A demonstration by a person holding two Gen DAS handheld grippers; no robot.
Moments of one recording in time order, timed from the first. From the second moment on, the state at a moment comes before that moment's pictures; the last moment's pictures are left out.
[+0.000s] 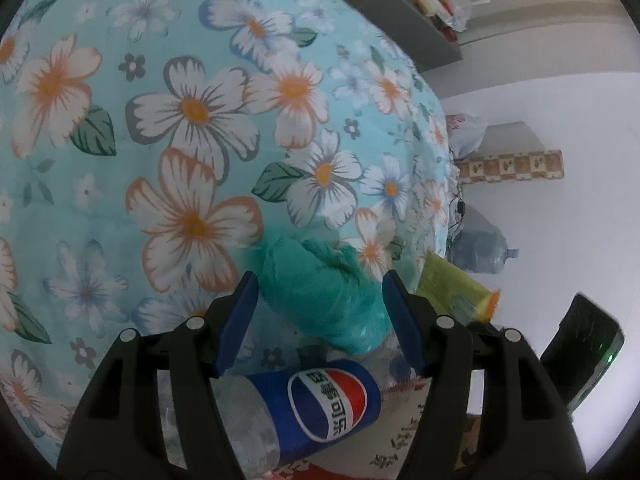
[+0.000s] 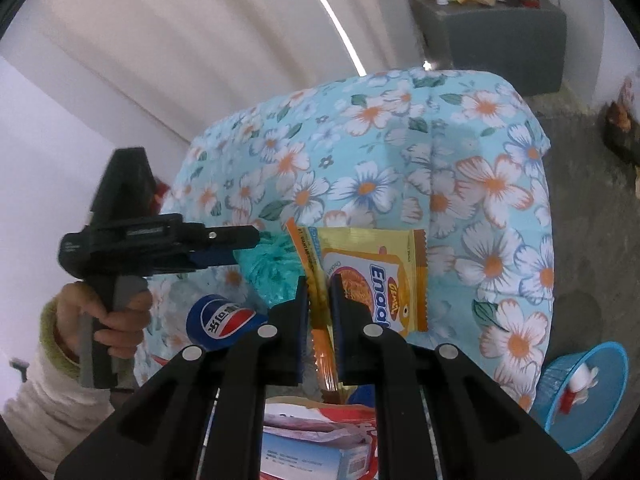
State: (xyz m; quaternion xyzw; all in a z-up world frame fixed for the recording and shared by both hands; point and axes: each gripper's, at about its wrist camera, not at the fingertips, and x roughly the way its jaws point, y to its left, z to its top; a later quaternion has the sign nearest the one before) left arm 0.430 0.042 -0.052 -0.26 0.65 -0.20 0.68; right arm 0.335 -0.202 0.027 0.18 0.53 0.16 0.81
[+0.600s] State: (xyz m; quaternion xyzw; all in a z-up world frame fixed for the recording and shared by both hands) left arm 0.437 0.060 -0.064 -0.32 0.63 -0.19 0.68; right arm 0.321 -0.232 0.039 0.23 0.49 0.15 0.82
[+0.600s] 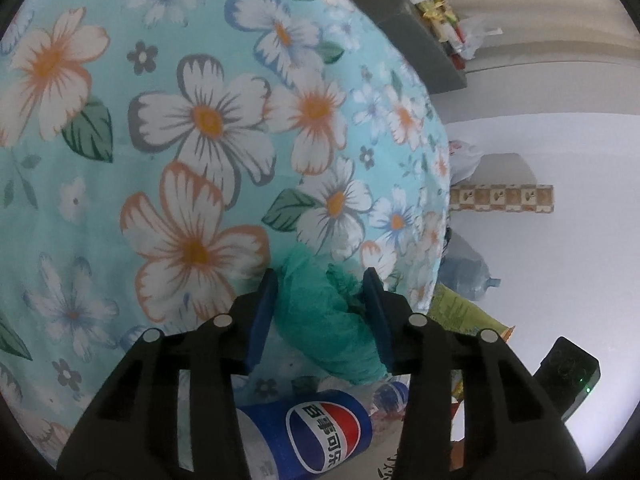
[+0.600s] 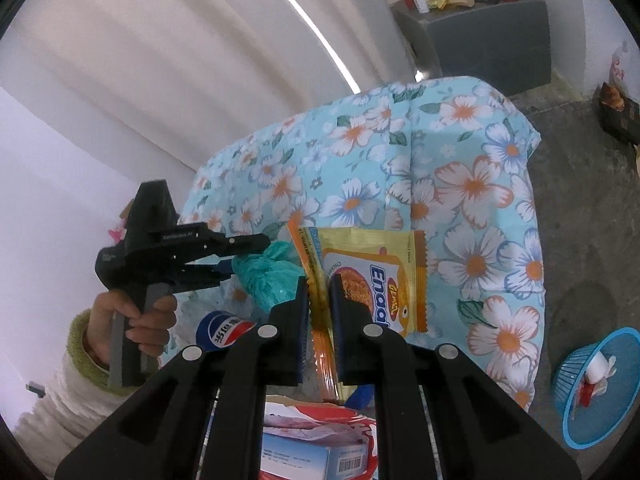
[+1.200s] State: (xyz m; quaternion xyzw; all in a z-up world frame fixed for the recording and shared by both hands) left arm 0.402 0.106 0.054 -0.31 0.45 -0.23 0.80; right arm 0.281 -0.270 0.088 0.29 0.38 0.14 0.86
